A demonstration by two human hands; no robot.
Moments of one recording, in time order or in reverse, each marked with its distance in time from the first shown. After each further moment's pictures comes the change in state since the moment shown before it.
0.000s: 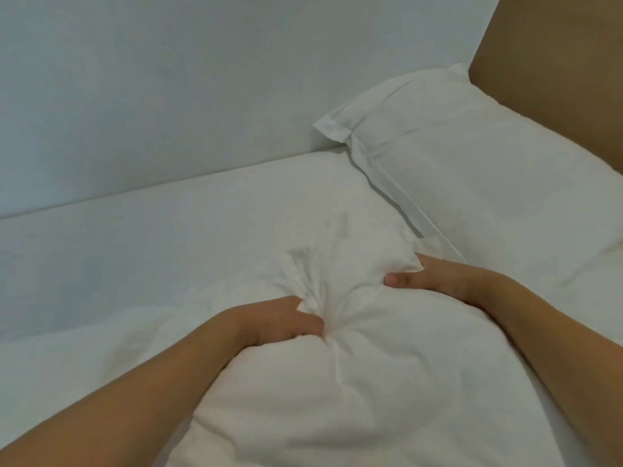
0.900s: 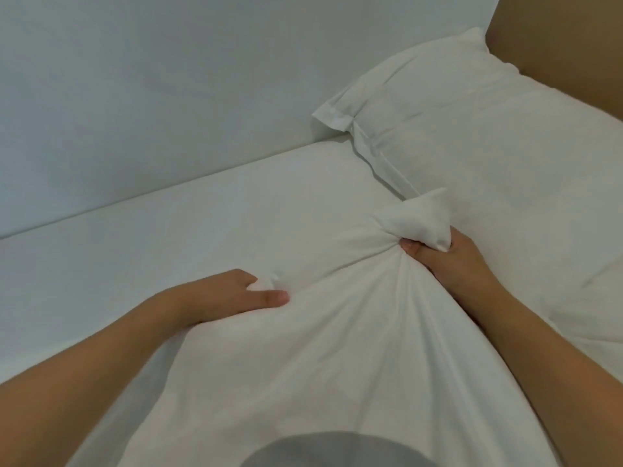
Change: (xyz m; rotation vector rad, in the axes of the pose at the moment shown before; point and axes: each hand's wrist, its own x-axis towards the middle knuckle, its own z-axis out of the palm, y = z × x) left_hand -0.037 0.012 -0.063 0.210 0.269 -0.193; right_hand -0.003 0.001 0.000 0.465 0.532 -0.344
